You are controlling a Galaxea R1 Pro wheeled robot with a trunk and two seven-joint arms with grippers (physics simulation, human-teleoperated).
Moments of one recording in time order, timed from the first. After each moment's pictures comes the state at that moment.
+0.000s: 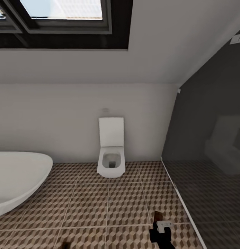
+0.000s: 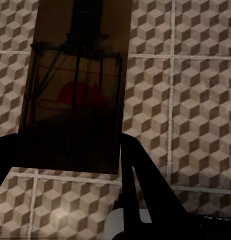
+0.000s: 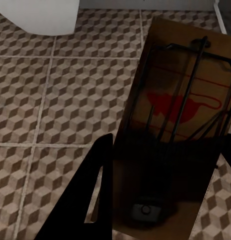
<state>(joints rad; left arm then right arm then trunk) -0.30 0.02 -0.25 -0.05 0.29 -0.36 0.10 -0.50 0.06 0.15 -0.02 -0.07 -0.51 -0.06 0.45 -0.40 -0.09</state>
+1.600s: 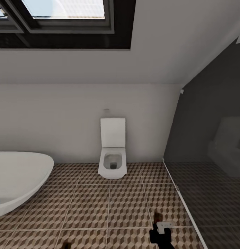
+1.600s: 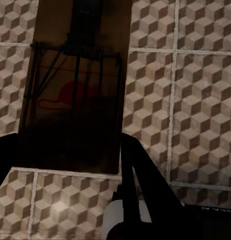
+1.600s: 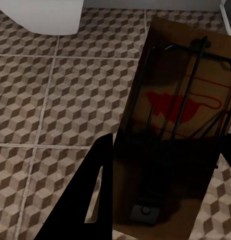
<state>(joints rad) -0.30 0.02 -0.24 -0.10 0.29 -0.27 0.11 -0.49 0.06 0.15 -0.02 -0.07 -0.50 -0.06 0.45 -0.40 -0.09</state>
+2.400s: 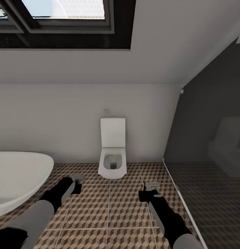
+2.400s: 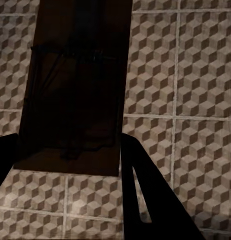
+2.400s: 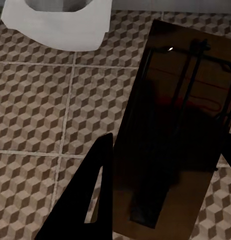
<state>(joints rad) -0.79 0.09 -0.24 -0.47 0.28 0.63 0.18 -0.50 0.10 0.16 -0.82 -0.07 0.43 -0.10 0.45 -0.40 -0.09</state>
